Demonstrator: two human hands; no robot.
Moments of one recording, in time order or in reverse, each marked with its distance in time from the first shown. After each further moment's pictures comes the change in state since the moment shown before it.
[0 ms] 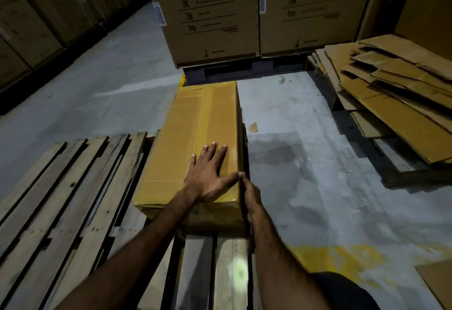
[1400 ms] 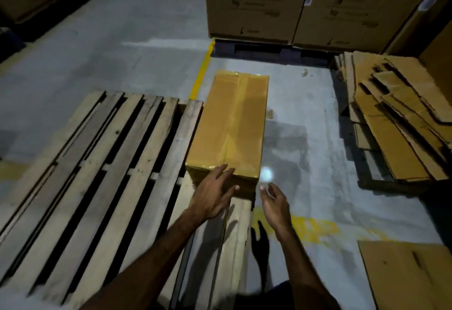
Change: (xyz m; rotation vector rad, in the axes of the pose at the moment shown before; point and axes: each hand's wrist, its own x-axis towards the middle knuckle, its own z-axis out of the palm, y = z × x) left_hand -0.190 0.020 -0.085 -0.280 0.041 -0.076; right_hand -0.248 -0.054 -0.016 -0.608 0.141 -0.179
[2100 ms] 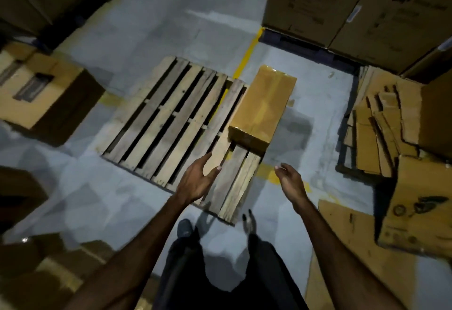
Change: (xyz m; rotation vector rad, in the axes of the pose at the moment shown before) left_hand -0.339 0.229 -0.315 -0.438 0.123 -0.557; right_hand -0.334 -0.195 -0.186 -0.107 -0.291 -0.020
